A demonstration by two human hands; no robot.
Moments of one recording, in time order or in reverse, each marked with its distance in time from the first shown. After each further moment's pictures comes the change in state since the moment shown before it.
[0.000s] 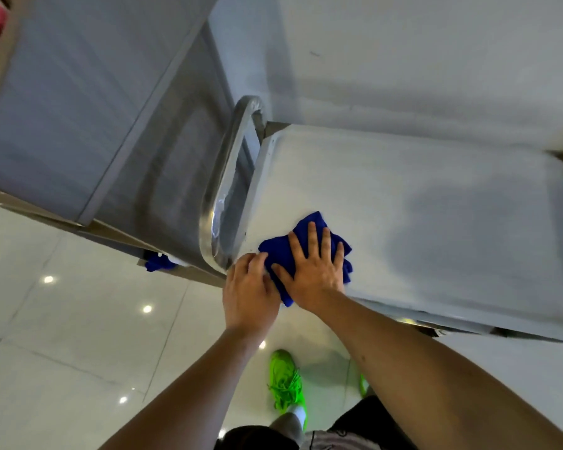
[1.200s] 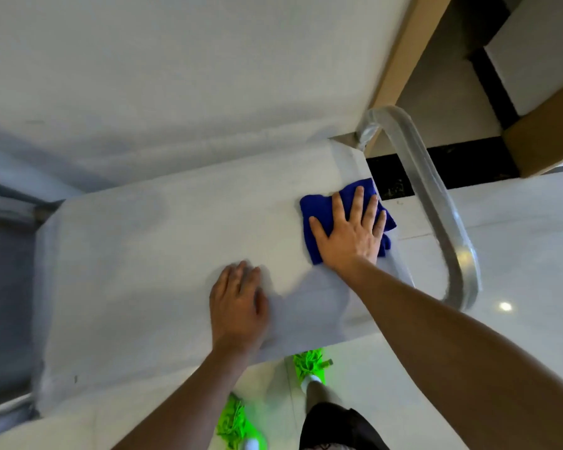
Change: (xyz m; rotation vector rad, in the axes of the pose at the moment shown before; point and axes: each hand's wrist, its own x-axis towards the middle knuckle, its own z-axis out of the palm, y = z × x) left_hand 0.015 0.261 0.182 0.137 -0.276 0.487; right_hand 0.003 0.405 -0.100 0.120 0.196 0.676
